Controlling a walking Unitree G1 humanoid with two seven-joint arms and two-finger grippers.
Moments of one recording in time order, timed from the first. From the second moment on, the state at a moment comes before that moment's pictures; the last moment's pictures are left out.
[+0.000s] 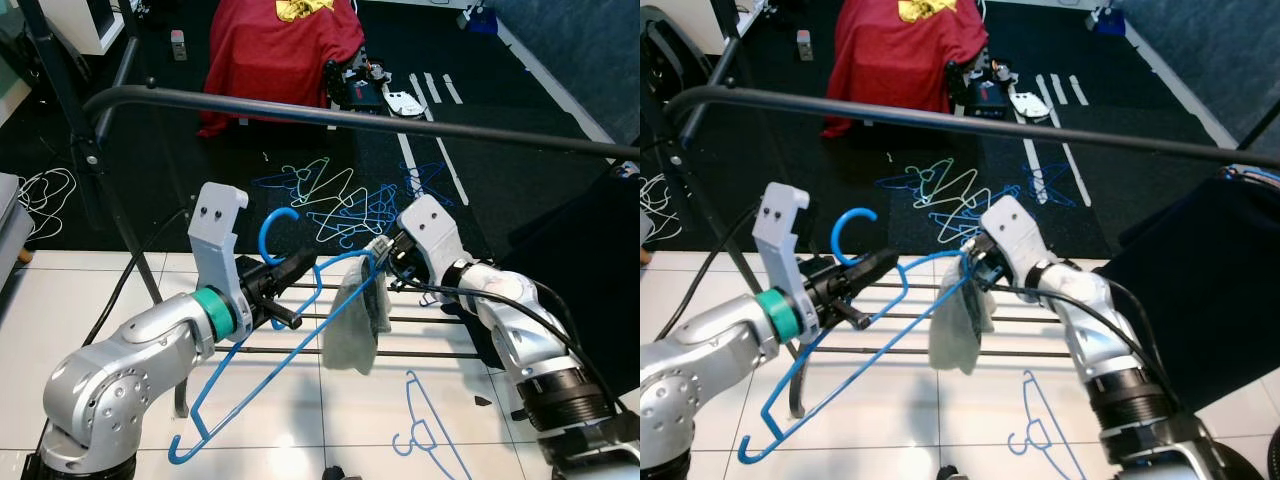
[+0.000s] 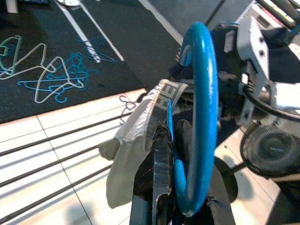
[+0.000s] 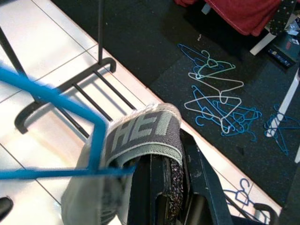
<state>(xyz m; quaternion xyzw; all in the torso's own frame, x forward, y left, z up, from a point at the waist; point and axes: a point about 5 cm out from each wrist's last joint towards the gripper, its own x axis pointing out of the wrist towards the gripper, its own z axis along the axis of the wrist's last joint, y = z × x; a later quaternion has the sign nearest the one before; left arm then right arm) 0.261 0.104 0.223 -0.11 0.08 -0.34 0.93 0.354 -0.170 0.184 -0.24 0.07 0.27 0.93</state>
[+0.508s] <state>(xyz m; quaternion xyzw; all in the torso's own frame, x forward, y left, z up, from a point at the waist) 0.234 0.104 0.219 -0.08 0.11 -0.44 0.89 0.355 -0.179 0.182 -0.25 0.08 0.26 0.93</state>
